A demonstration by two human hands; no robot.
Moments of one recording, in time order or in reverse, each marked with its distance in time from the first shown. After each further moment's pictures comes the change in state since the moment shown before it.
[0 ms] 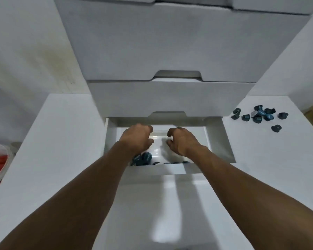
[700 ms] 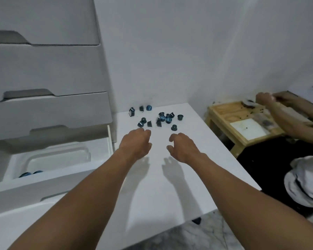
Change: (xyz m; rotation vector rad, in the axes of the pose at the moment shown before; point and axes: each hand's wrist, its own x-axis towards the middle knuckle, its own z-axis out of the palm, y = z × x) left_hand -0.014 0.413 0.032 0.111 0.171 0.258; right_hand -0.228 0.332 -0.129 0.030 0.238 0.248
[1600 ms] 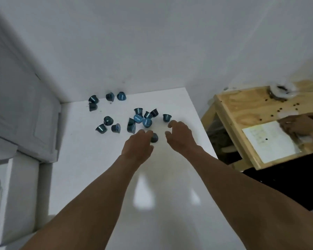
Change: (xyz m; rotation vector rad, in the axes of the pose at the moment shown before) left_hand 0.281 0.077 0.152 -0.217 -0.196 -0.166; right_hand 0.285 0.191 0.046 0.181 -0.112 0.127
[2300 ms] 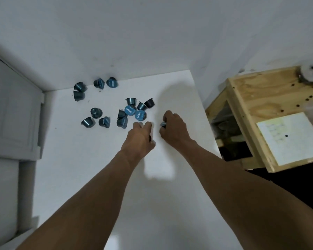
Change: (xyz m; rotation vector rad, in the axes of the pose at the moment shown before) left_hand 0.054 0.016 0.041 -0.089 -0.102 -0.148; right_hand 0.056 0.031 0.032 0.119 -0.095 -0.050
